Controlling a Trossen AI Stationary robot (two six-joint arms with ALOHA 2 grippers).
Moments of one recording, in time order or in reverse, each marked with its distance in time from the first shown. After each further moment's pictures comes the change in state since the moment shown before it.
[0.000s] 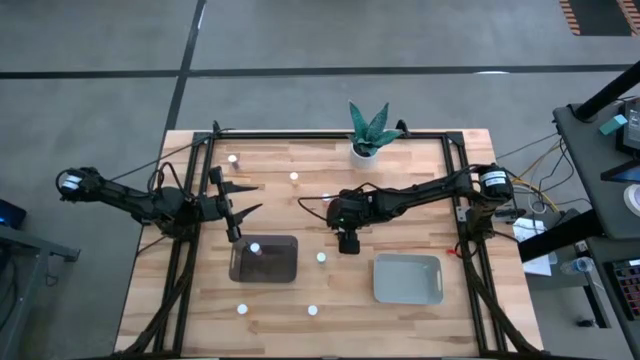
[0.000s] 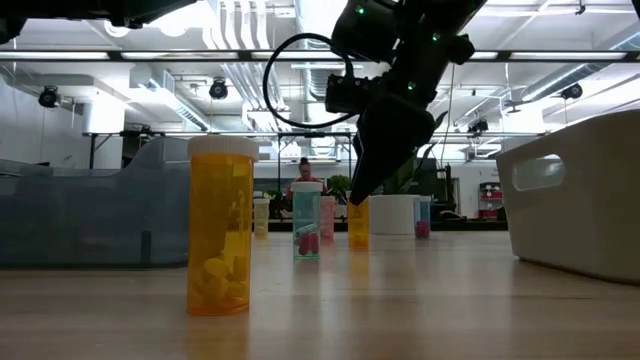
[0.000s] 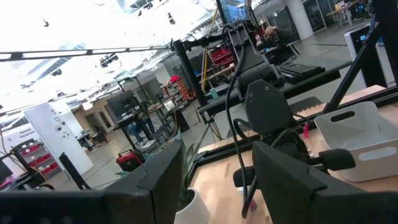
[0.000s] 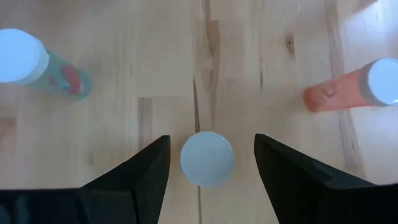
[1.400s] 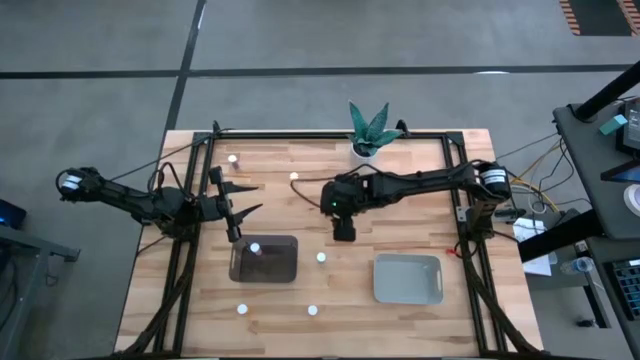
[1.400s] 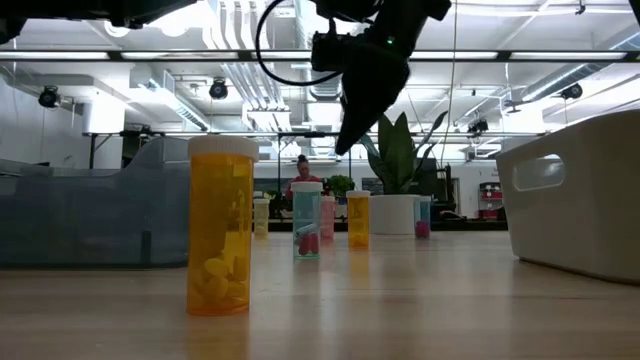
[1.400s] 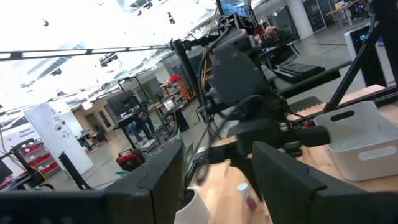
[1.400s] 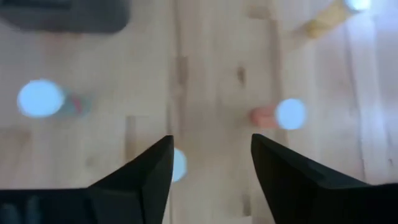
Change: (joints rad) left arm 0.000 0.001 0.000 -0.001 0.000 -0.003; right arm -0.032 -0.001 0.262 -0.288 0.024 -0.060
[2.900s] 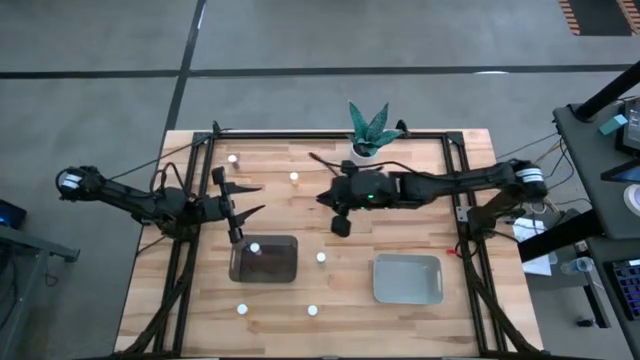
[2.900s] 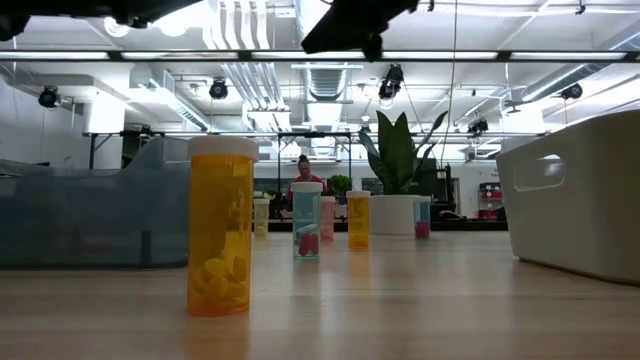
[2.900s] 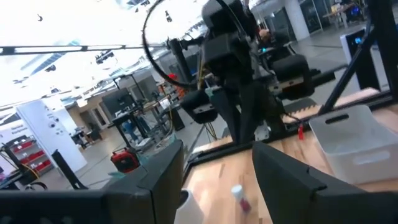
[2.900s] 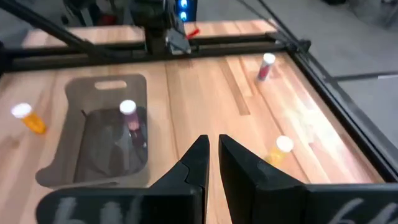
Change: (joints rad) left arm 0.000 0.044 0.015 0.004 0.009 -0.028; right arm 0.035 -0.237 -0.160 0.509 0.084 0.108
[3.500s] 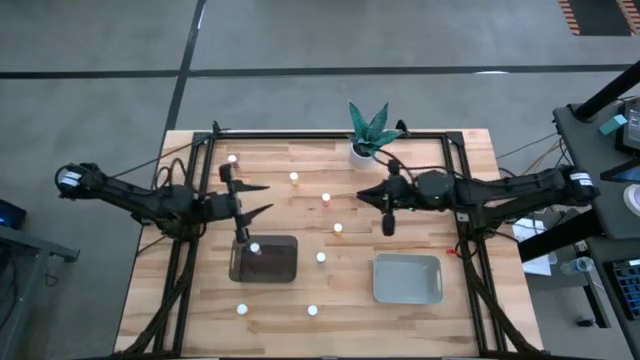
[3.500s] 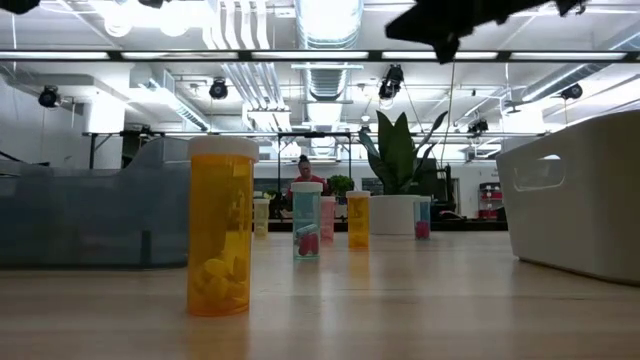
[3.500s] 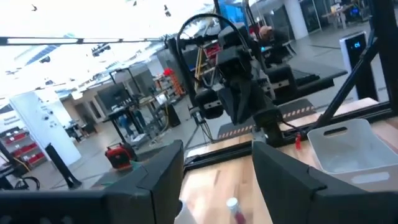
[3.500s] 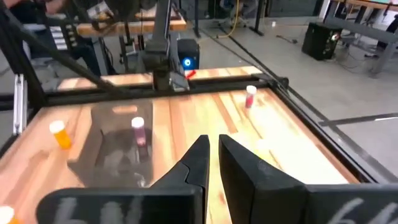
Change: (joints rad) left arm 0.000 0.125 0.141 -0.019 -0.001 -0.044; right arm 0.008 -0.489 -0.543 0.339 -0.002 -0.017
